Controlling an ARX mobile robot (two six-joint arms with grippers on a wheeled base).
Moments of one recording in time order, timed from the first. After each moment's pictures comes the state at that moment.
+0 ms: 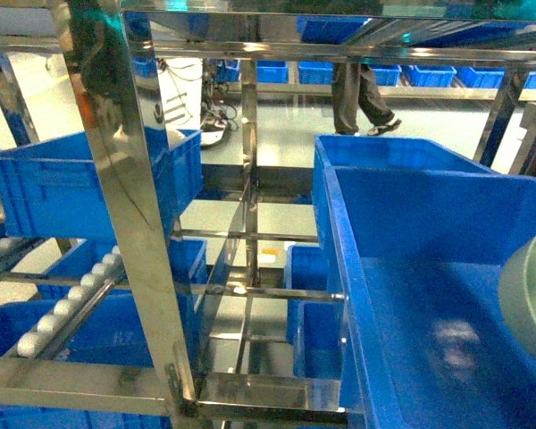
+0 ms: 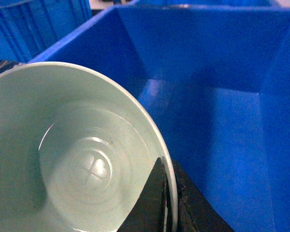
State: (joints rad) left arm 0.00 0.01 0.01 0.00 0.00 0.00; right arm -0.23 1.57 0.38 0.72 -0.48 -0.08
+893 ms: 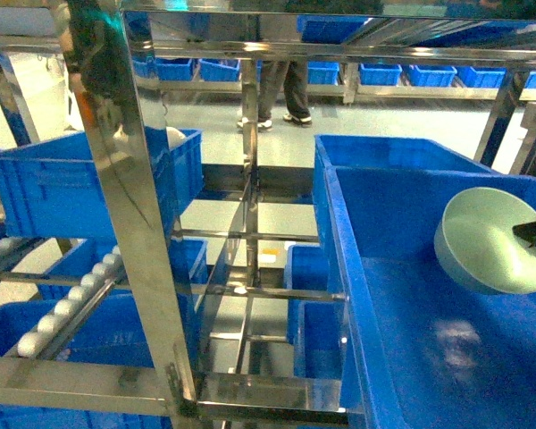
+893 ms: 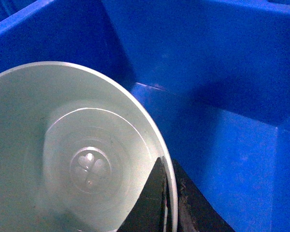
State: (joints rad) left arm 0.00 0.01 0.01 0.00 0.00 0.00; right arm -0.18 2.05 1.01 0.40 -0.49 -0.23
